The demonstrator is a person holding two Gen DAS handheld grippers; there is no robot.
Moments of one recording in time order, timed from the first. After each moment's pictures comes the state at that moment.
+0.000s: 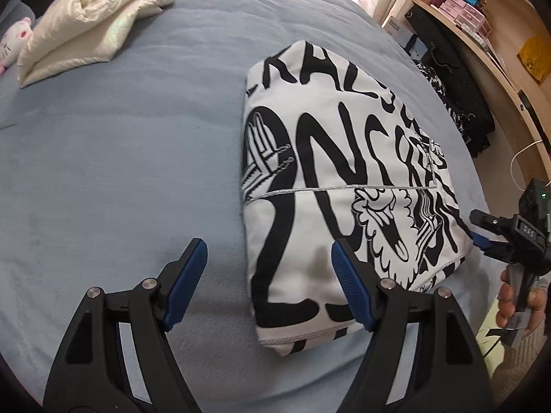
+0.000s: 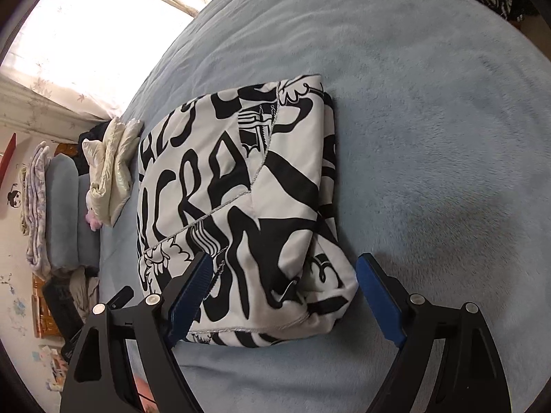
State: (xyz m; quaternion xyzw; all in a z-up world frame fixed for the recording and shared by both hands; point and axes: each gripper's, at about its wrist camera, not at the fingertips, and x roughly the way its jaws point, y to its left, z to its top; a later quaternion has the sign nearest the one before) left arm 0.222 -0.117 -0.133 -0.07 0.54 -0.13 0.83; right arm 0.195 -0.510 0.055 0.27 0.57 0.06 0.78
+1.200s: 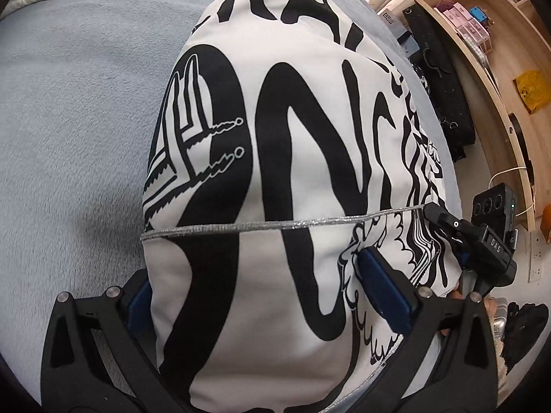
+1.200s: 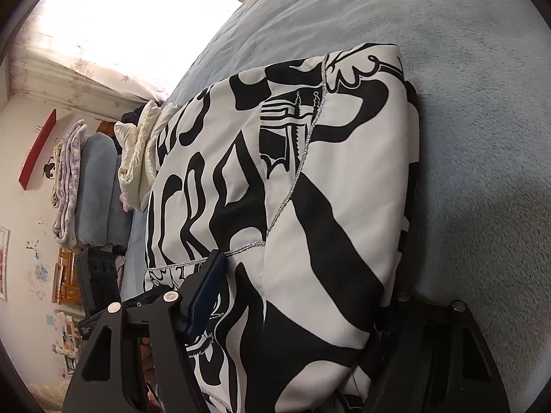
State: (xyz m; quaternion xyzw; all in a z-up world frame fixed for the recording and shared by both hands) left arm 0.292 -0.187 -0.223 -0.16 0.58 -0.18 0.78; right arm 0.267 -0.479 -0.026 0.29 0.53 0.17 0.78
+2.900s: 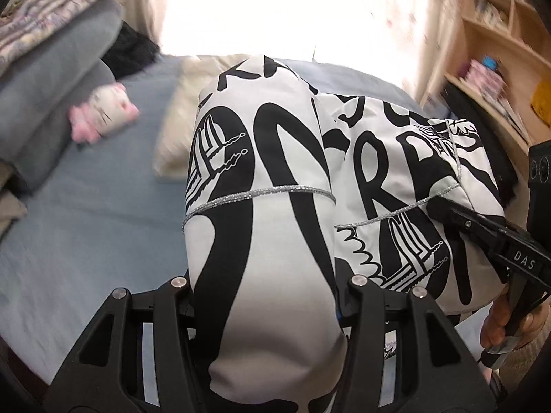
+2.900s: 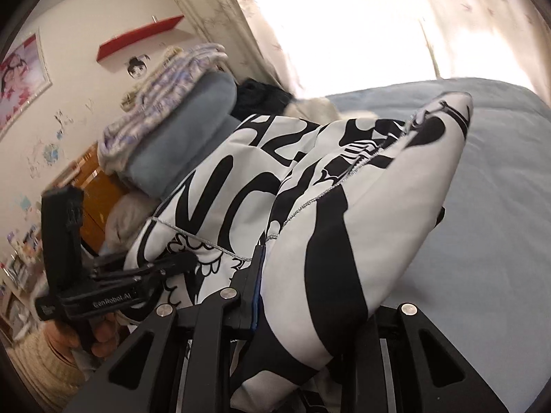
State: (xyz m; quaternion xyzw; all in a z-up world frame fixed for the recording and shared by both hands) left arm 0.260 0.129 0.027 -0.04 0.39 -0.04 0.92; right arm 0.240 0.041 0.207 0.08 0.37 0.33 0.86
